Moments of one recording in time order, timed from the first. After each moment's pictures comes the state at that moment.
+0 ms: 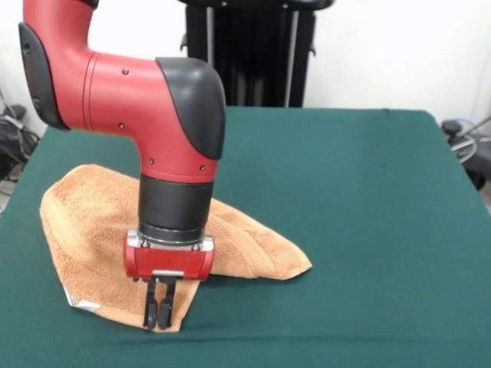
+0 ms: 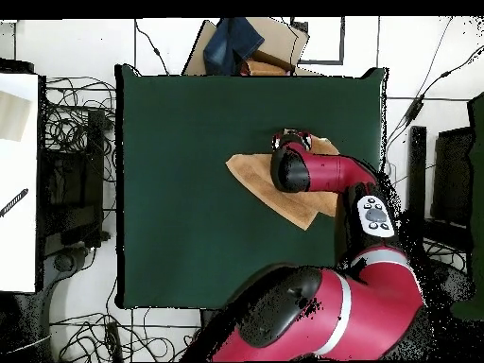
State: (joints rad) arm -0.46 -0.27 0.16 1.26 -0.47 0.10 1.57
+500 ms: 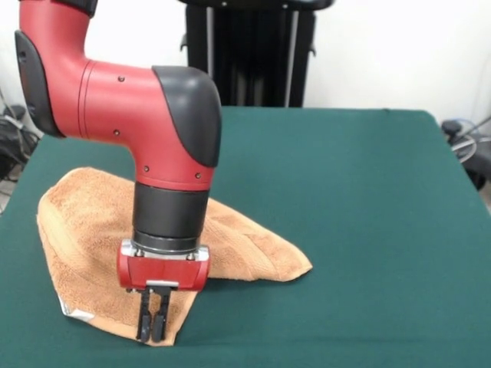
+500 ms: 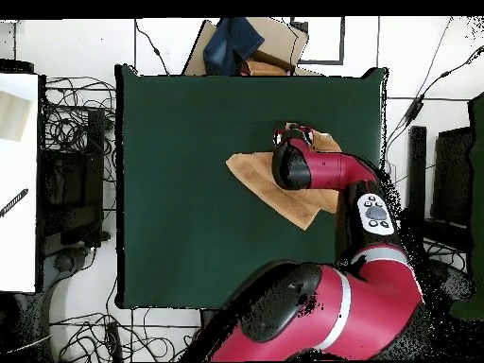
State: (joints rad) arm -0.47 -0.25 0.17 1.23 -0.47 0.07 1.57
